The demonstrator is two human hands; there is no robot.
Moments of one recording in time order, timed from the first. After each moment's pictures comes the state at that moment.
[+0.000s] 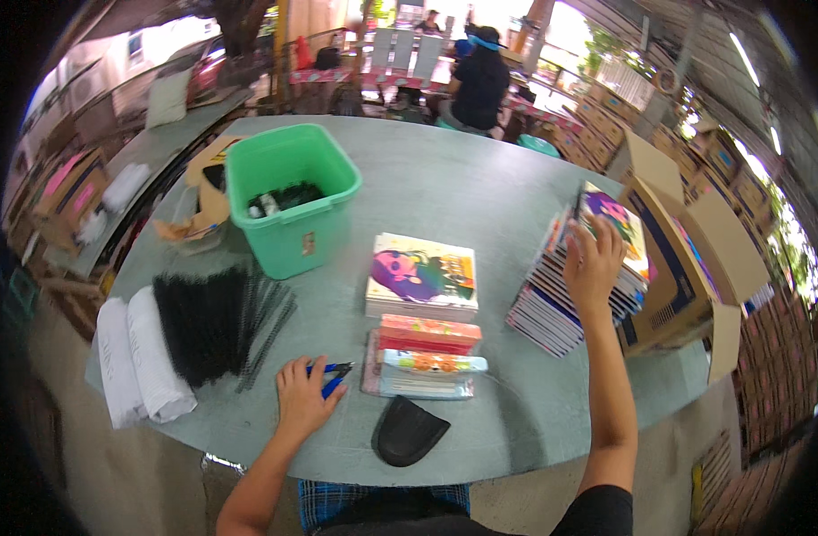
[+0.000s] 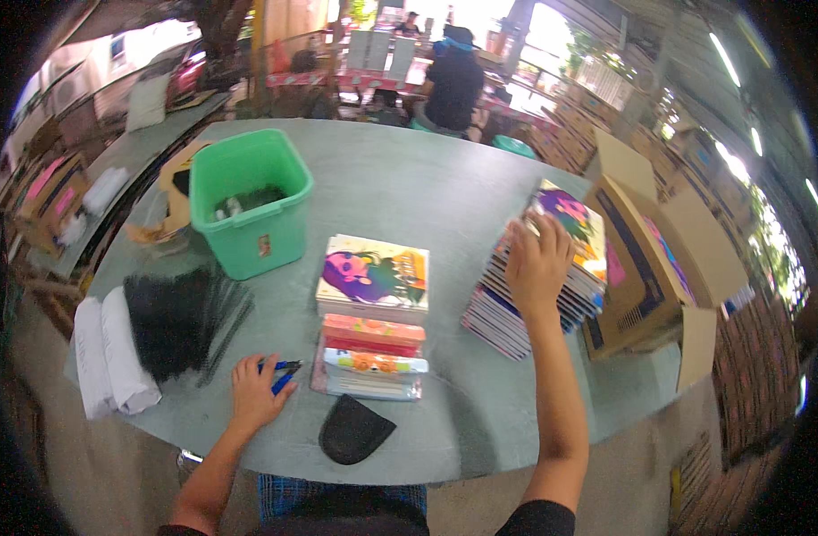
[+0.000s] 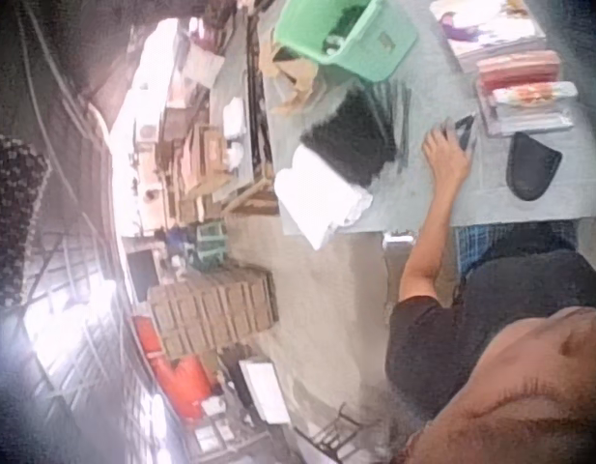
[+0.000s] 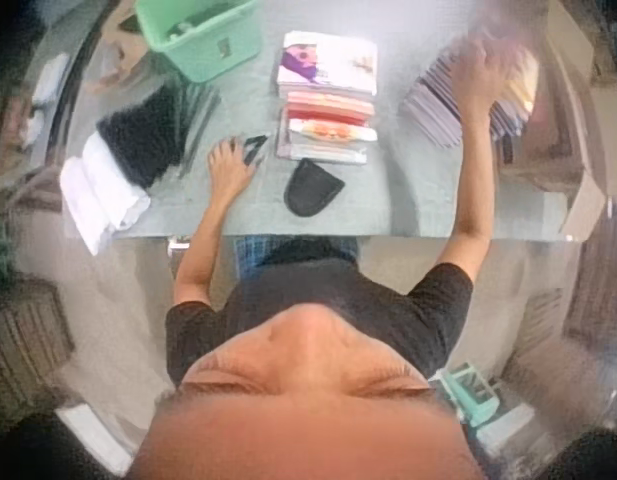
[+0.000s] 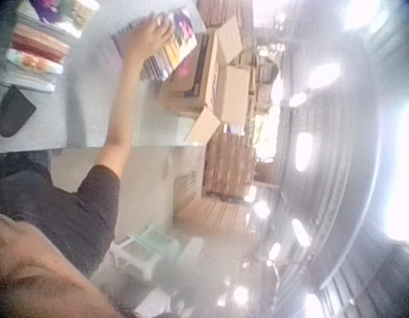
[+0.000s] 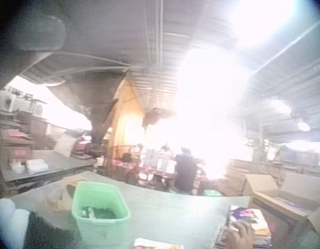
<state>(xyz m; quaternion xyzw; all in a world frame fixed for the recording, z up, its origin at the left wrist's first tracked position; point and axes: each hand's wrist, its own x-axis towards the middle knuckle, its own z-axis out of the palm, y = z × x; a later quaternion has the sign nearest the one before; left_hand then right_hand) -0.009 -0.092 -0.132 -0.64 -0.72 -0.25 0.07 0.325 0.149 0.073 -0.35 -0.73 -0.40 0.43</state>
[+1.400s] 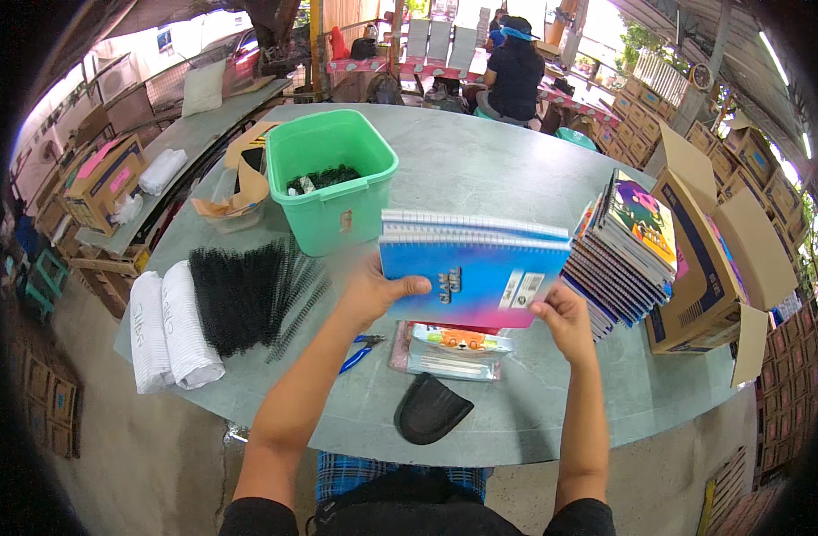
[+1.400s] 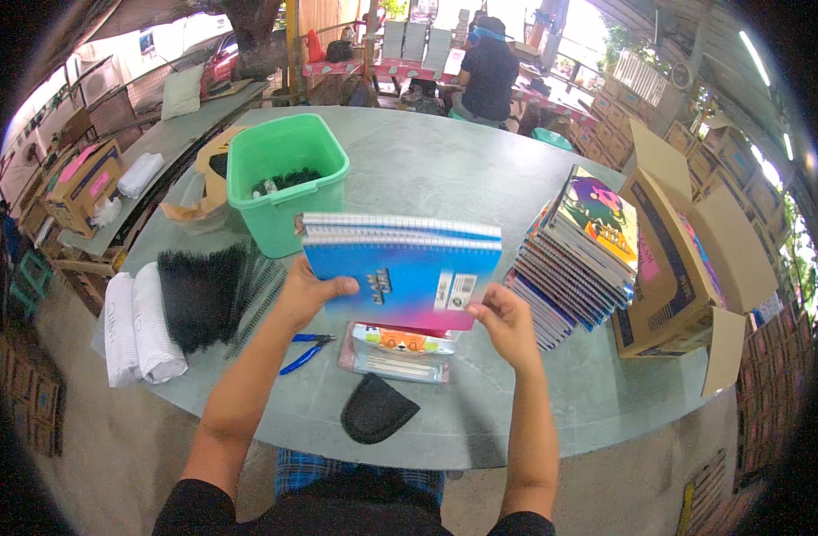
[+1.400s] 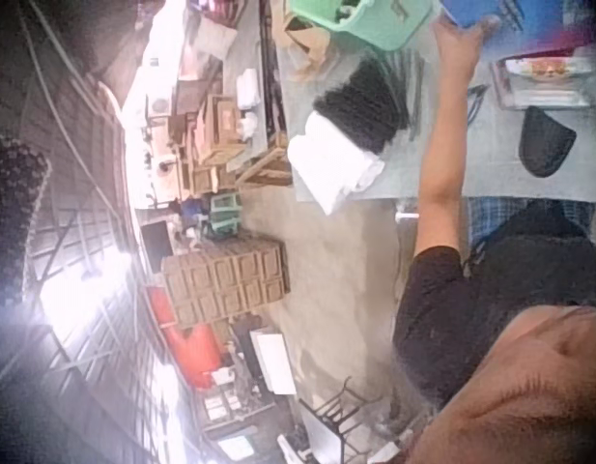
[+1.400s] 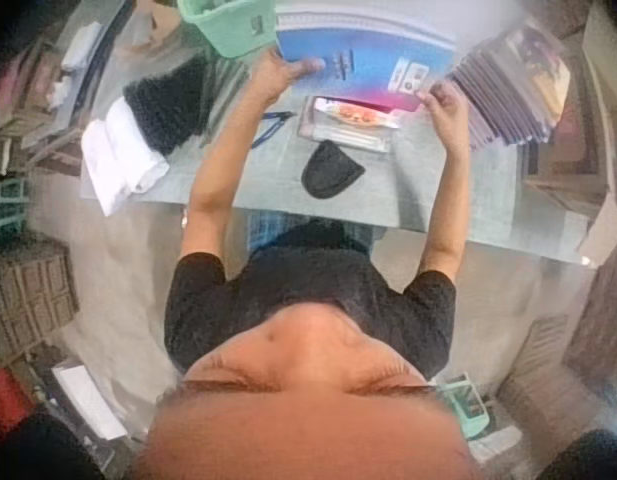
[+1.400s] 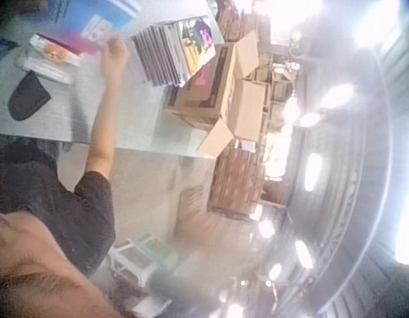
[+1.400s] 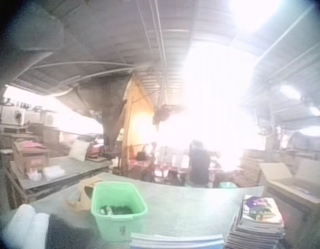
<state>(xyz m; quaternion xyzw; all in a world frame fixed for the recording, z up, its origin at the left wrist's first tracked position) 0.023 0.008 0.002 -0.46 -0.44 -0.63 -0.45 0.315 0.085 -0.013 -0.30 -0.69 0.51 0.41</state>
